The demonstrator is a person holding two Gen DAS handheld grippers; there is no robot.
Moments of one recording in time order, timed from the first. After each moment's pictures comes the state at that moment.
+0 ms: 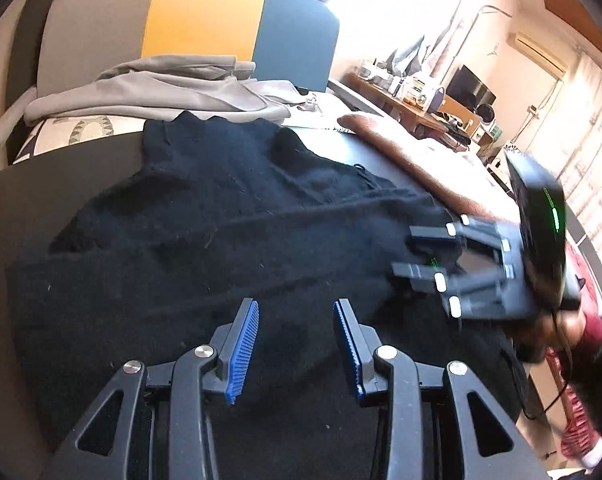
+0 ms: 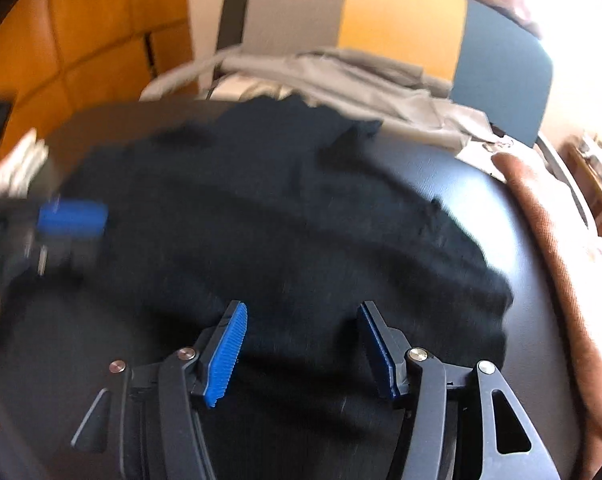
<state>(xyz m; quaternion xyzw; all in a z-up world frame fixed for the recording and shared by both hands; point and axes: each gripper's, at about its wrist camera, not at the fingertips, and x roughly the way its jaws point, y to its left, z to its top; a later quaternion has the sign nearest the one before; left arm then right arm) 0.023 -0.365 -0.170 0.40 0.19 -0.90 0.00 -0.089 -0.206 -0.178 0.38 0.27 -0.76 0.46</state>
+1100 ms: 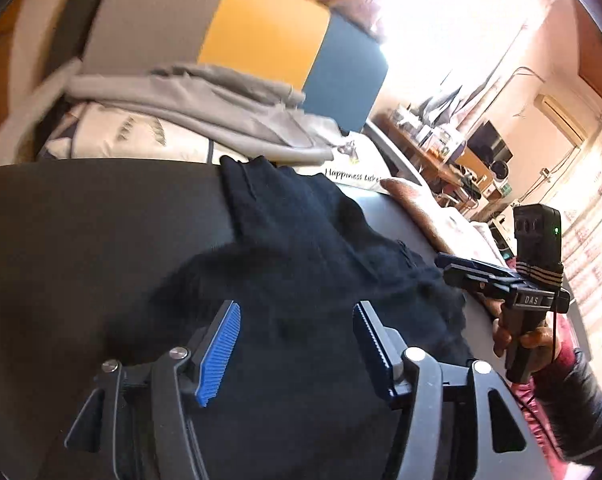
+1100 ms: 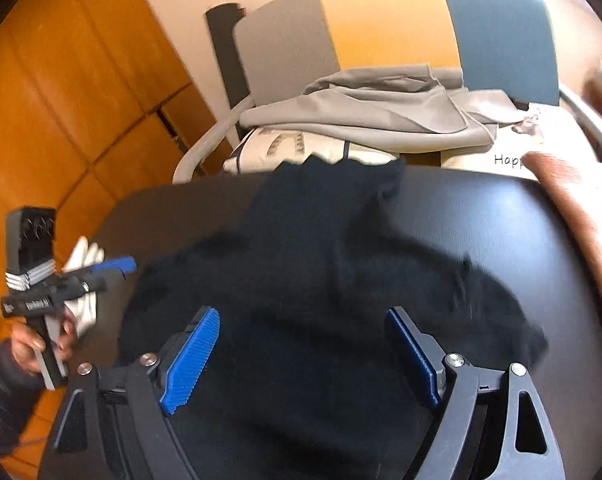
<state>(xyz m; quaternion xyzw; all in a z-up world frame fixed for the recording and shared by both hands) 0.031 -0.475 -0.129 0.37 0.27 -0.89 0.03 -0.174 -0.241 -0.121 0.44 0.07 -0.73 0.52</state>
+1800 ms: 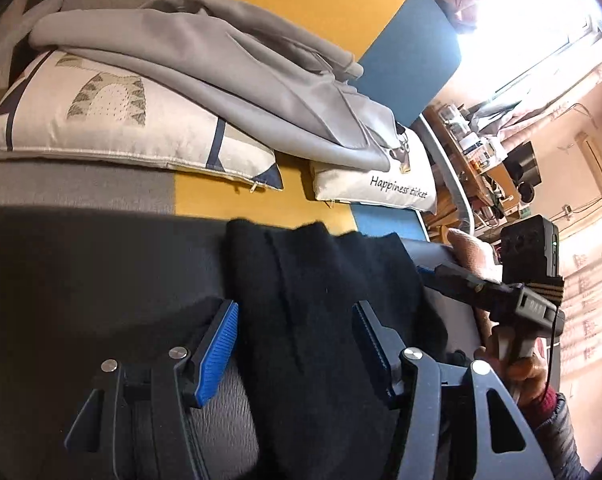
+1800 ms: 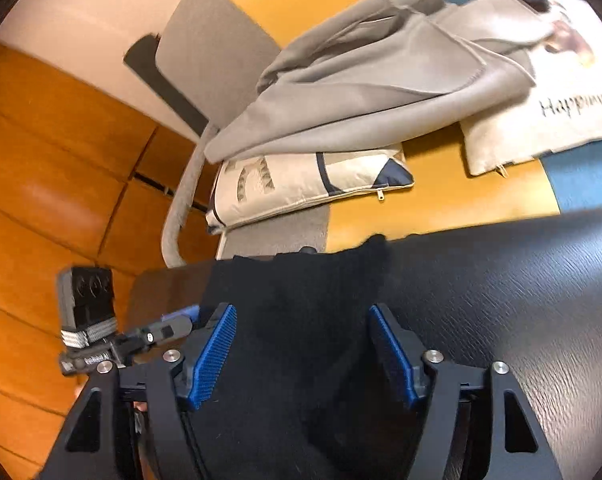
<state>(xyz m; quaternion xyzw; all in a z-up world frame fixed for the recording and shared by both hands) -0.160 -0.563 -0.192 0.44 0.35 -0.83 0.04 -0.342 -0.362 -0.189 0.56 -0.04 -0.65 0.51</state>
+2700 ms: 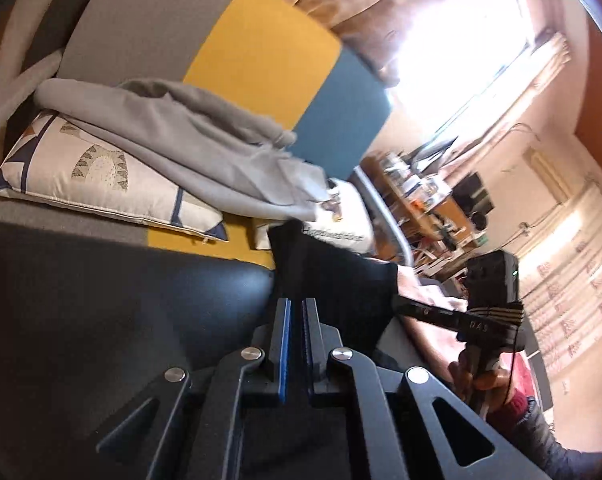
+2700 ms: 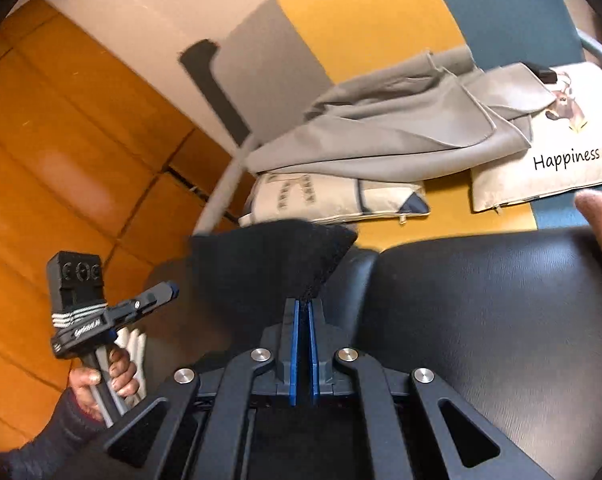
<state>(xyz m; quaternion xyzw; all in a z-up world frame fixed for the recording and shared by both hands) -0.056 -0.518 -0.097 0.30 0.34 -0.89 0.01 -0.268 -0.288 -0.103 0.48 -0.05 -0.68 0.56</state>
